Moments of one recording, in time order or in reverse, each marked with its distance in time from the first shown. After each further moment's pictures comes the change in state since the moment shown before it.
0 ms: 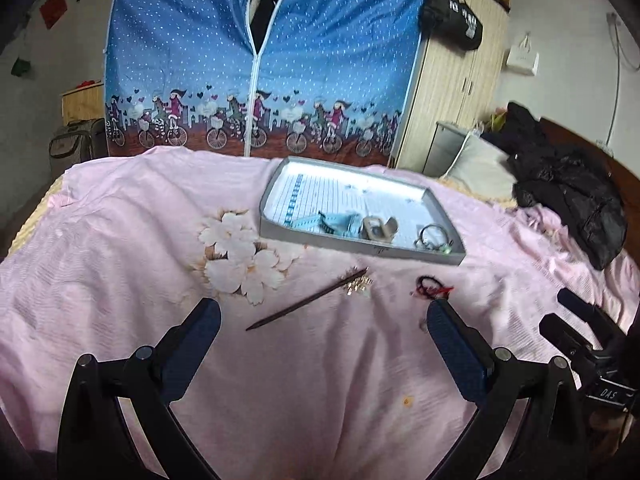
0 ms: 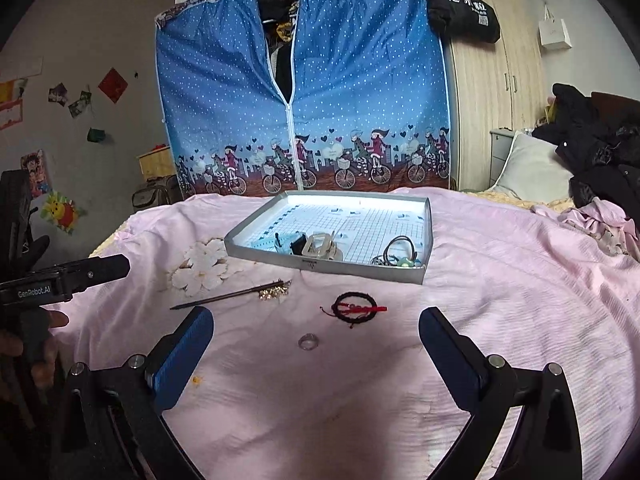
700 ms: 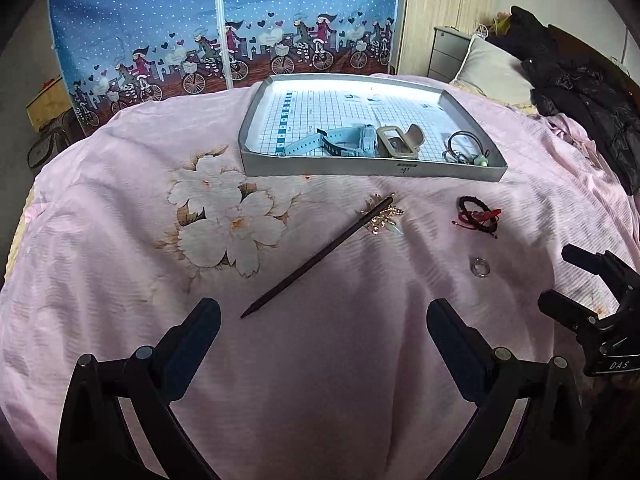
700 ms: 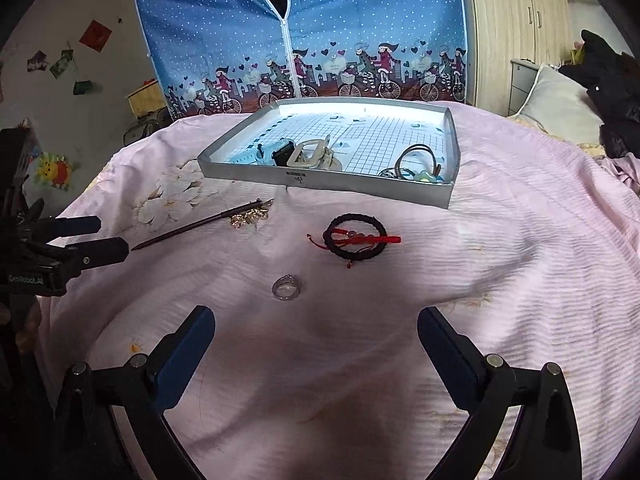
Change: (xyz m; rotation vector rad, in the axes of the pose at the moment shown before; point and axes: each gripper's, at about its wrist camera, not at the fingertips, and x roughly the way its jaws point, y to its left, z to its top) left arm 0.102 0.005 -0.001 0.157 0.304 0.044; right arm 0.084 -0.020 -0.020 0.004 0.300 0.038
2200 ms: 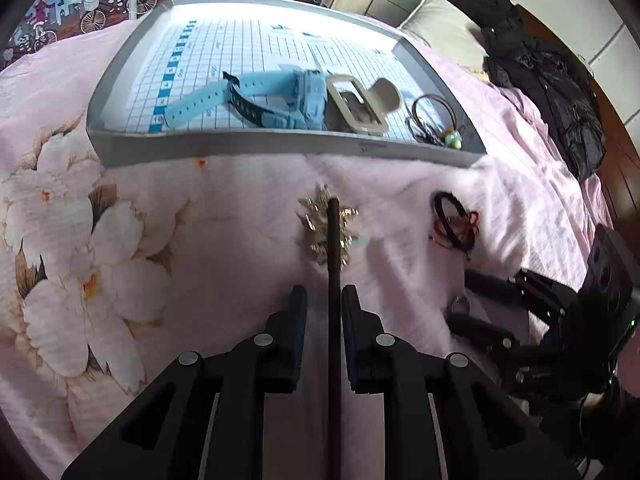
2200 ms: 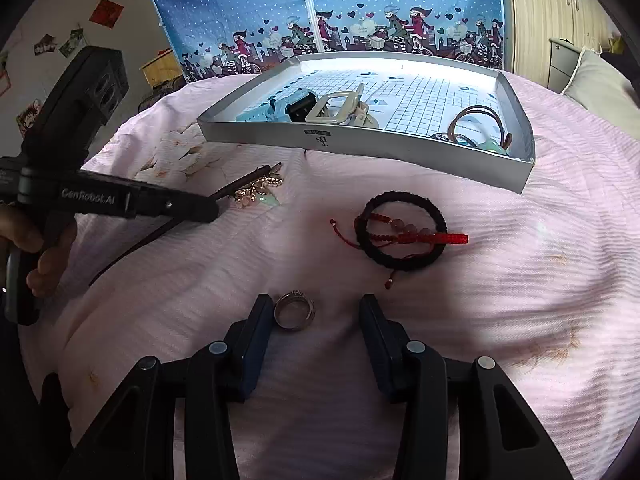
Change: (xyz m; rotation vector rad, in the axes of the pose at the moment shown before) left arm 0.099 0.016 0.062 0.008 0.232 -0.382; right arm 0.065 -0.002 0.011 -0.031 0.113 0.091
